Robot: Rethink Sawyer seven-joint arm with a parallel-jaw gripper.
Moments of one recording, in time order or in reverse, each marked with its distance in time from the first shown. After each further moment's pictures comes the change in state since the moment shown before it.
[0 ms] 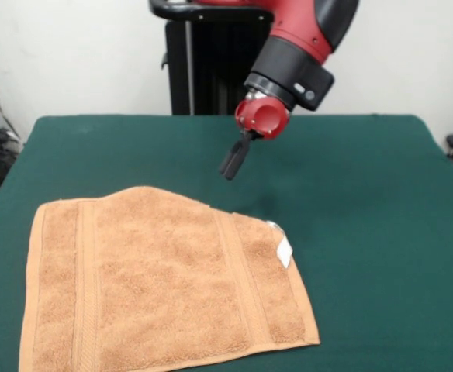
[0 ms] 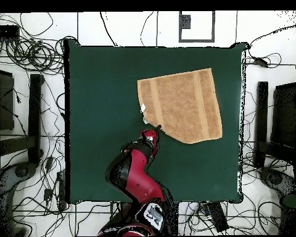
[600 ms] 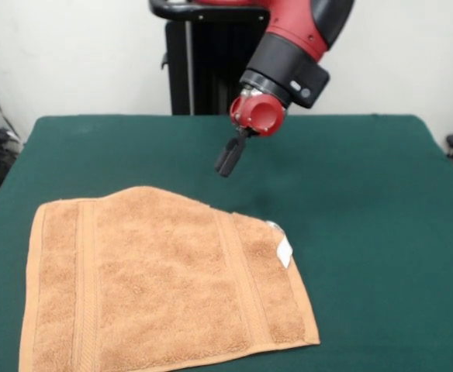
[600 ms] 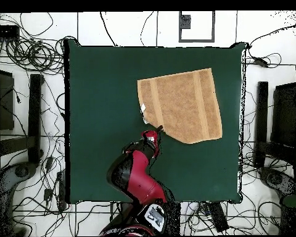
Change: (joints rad) arm 0.000 -0.001 -0.020 0.000 -0.027 0.008 -0.026
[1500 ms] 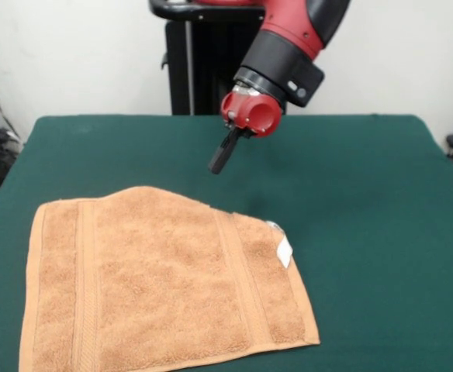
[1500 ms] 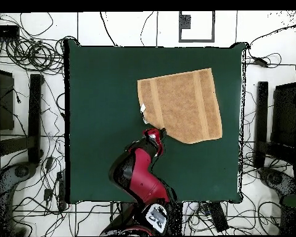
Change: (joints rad) arm 0.001 -0.003 -0.023 -0.019 0.000 0.024 -0.142
